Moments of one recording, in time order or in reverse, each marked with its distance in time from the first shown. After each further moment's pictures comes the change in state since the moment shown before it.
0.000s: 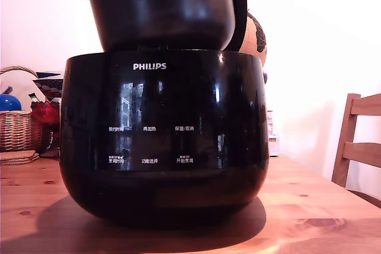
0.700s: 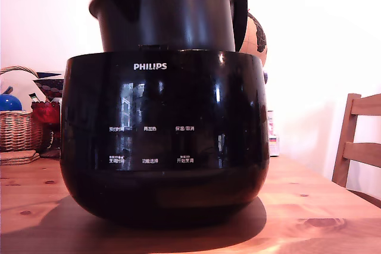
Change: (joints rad) arm 0.047 0.095 0.000 -0.005 0.045 0.203
